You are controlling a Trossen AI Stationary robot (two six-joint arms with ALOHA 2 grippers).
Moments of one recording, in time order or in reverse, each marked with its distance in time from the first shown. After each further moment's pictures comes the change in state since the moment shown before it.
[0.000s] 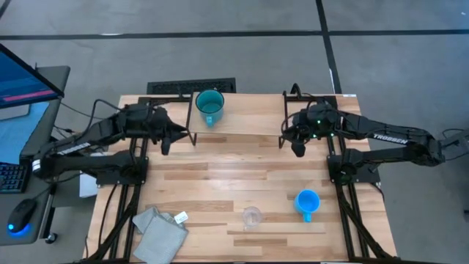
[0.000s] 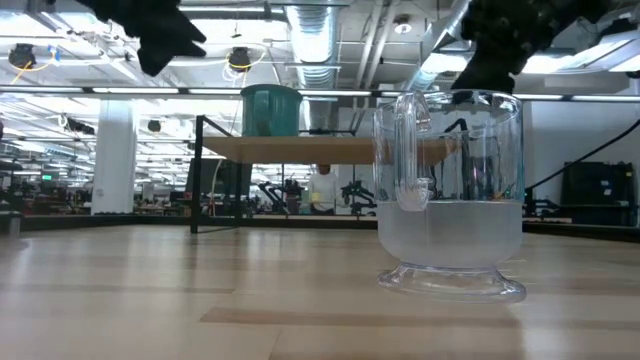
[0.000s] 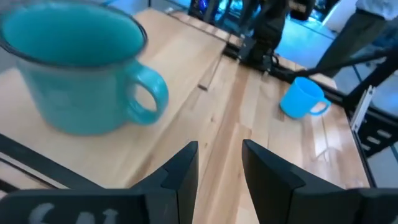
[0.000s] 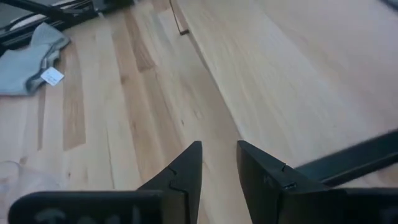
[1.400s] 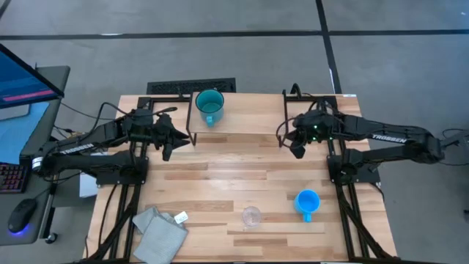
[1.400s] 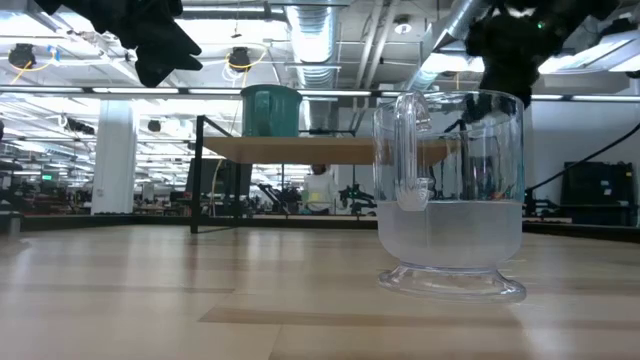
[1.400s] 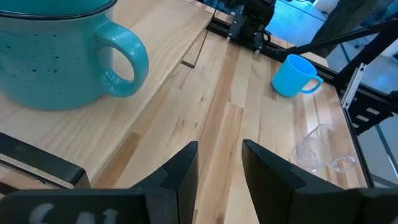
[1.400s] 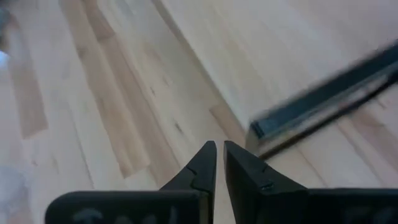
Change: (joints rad) left arm -0.036 0.002 -0.053 0.003 0.030 0.000; right arm 0.045 0.023 -0.001 -0.131 0.137 0.101
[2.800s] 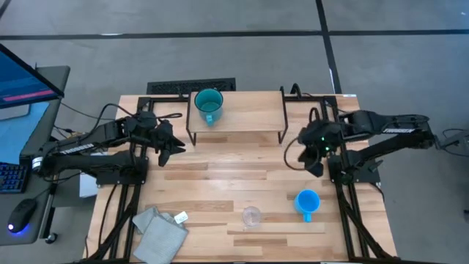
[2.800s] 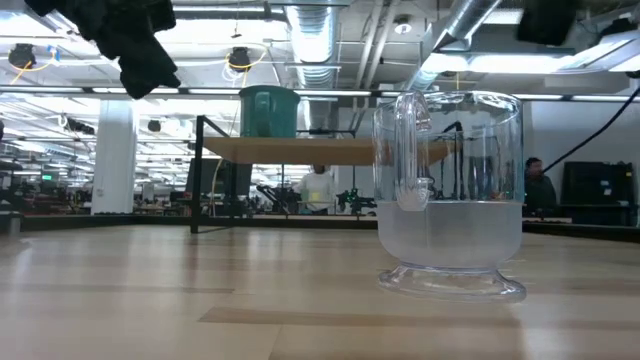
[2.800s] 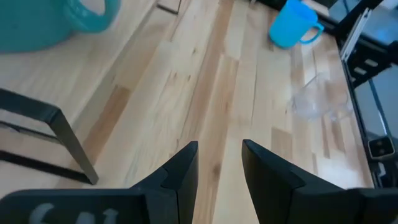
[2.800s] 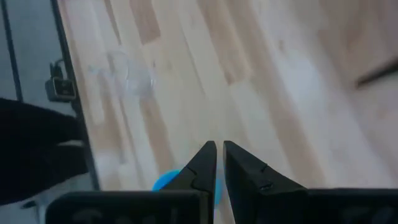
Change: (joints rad) left arm -0.001 0.001 0.000 -0.171 0.071 0.068; right arm 0.336 0.129 0.429 -0.525 -0.169 0.233
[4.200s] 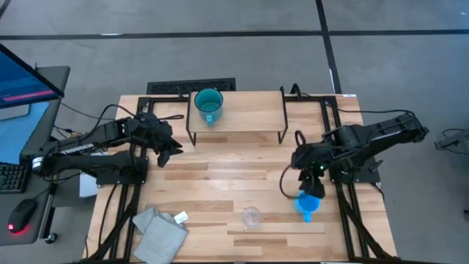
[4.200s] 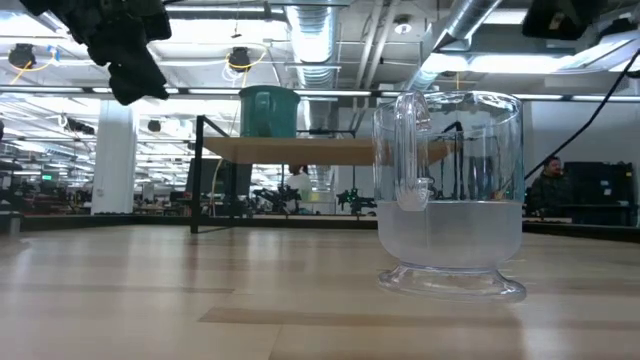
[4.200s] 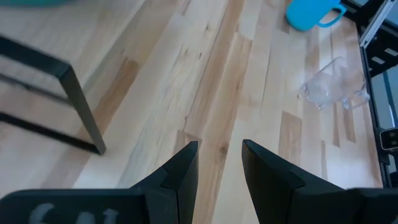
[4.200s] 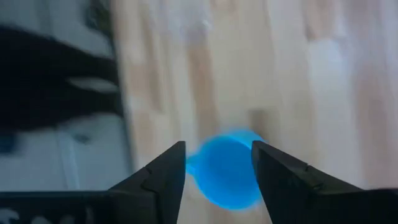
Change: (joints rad) left arm 0.000 0.000 0.000 -0.085 -0.027 -0.029; right arm 0.211 0.144 0.006 0.032 -0.125 0.004
